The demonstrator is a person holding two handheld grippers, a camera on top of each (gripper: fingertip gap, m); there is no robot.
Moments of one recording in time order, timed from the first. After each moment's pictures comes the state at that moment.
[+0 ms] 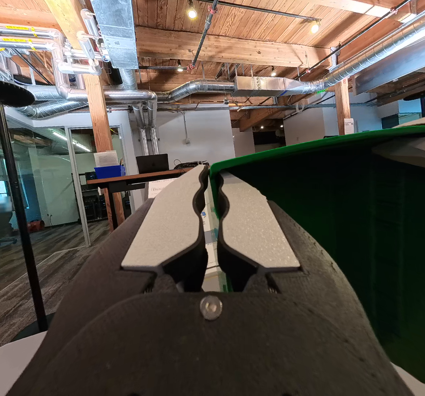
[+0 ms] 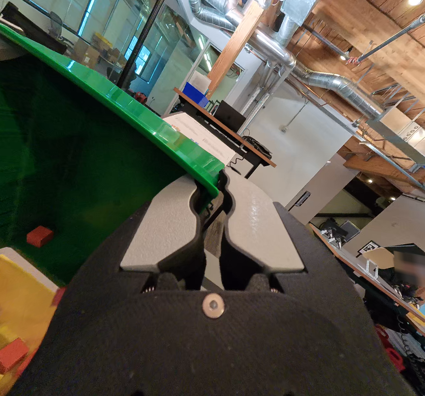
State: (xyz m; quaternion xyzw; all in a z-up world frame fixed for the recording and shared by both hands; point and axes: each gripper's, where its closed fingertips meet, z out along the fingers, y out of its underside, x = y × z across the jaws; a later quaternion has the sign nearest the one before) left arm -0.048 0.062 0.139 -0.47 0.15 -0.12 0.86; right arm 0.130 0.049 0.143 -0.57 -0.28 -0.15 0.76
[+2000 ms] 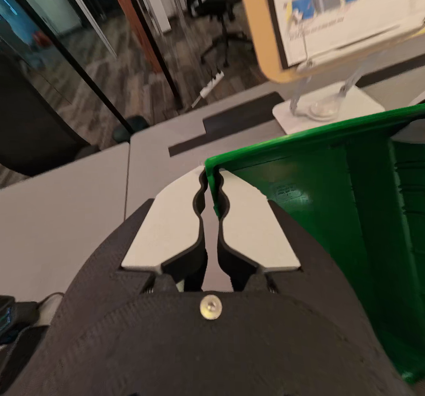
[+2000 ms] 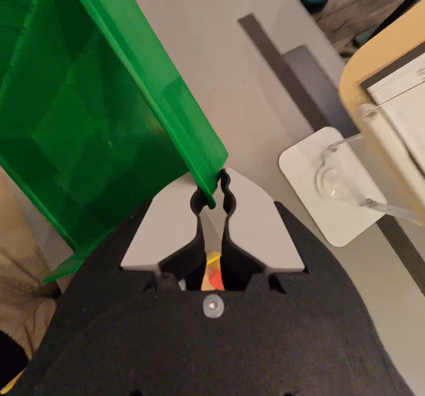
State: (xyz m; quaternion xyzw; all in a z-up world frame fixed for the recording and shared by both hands) left arm -0.313 0.129 -0.017 -0.82 0.18 0.03 0.54; right arm -0.137 0.133 -0.074 -0.82 -0.45 0.12 0.34
